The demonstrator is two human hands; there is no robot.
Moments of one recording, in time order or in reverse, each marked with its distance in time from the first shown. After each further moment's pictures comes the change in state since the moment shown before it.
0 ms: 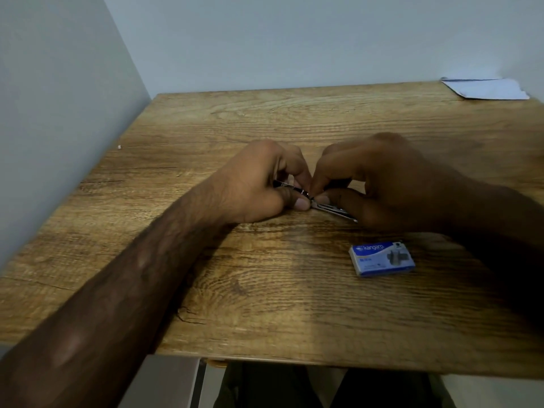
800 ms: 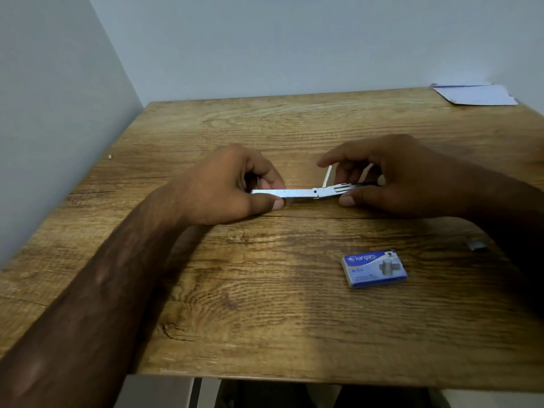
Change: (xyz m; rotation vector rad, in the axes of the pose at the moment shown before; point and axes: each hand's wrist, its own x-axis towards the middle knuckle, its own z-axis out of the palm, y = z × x) left_hand -0.006 -0.023 -0.019 0.021 0.043 -0.092; right_hand -0.013 0.038 -0.012 0.117 -0.068 0.397
